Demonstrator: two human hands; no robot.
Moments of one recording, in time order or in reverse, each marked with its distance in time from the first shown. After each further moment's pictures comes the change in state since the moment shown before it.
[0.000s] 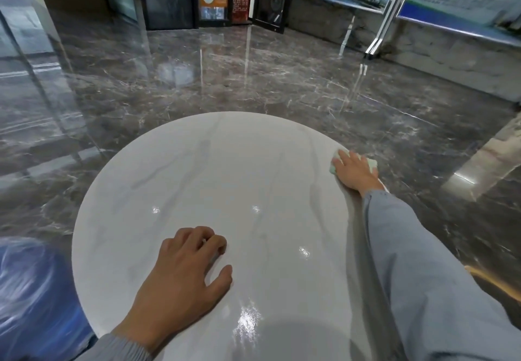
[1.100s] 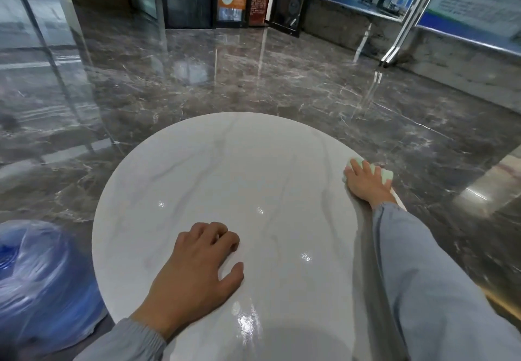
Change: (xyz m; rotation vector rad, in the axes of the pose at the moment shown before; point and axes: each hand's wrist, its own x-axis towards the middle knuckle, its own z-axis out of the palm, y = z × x) left_hand 0.000 0.003 -0.001 -0.014 0.010 0.021; right_hand -0.002 0.002 0.010 -0.006 -0.008 0.012
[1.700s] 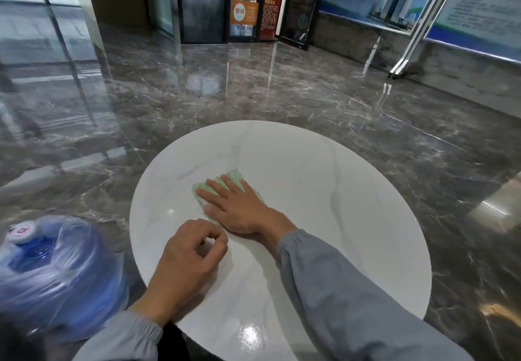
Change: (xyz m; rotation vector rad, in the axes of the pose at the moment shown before) left_hand -0.029 -0.009 -0.041 -0.444 0.286 -0.204; right_hand -0.208 -0.246 0.068 -0.173 -0.220 -1.028
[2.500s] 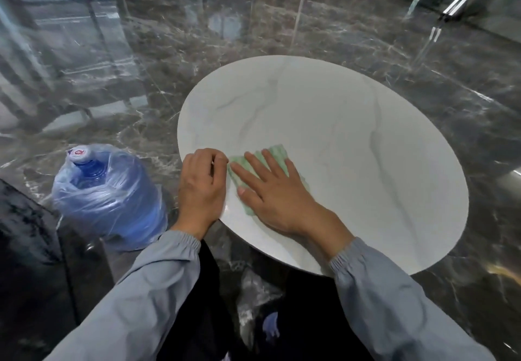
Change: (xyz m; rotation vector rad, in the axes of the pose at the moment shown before) left_hand -0.024 -0.044 -0.012 0.090 0.269 -0.142; right_hand -0.108 -0.084 0.048 0.007 0.063 0.100
